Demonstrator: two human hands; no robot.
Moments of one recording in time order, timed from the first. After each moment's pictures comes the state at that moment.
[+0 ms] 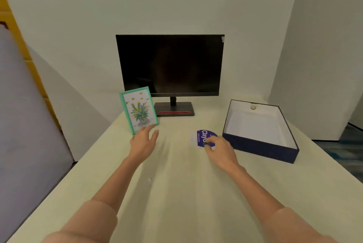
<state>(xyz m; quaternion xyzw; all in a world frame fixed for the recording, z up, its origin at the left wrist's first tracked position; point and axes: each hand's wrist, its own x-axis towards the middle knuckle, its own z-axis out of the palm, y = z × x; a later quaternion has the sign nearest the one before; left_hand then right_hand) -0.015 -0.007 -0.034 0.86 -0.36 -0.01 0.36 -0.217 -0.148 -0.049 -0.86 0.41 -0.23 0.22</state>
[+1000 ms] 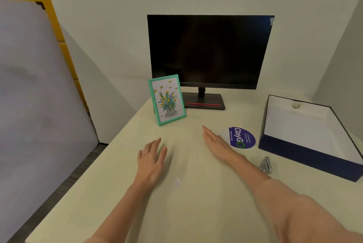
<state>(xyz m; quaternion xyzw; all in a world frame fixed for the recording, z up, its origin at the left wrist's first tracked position) 0.004 0.055 -0.106 0.85 -0.30 -0.05 0.42 -0.104 -0.157 -0.087 -0.88 0.28 -0.06 0.39</state>
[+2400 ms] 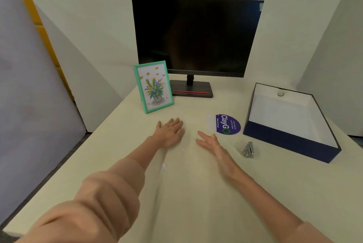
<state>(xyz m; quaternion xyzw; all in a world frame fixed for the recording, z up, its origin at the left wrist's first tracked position) 0.018 -0.047 -0.087 0.85 -0.51 -0.12 0.07 -0.185 -0.108 -0.090 -0.75 0.25 -0.14 0.59</state>
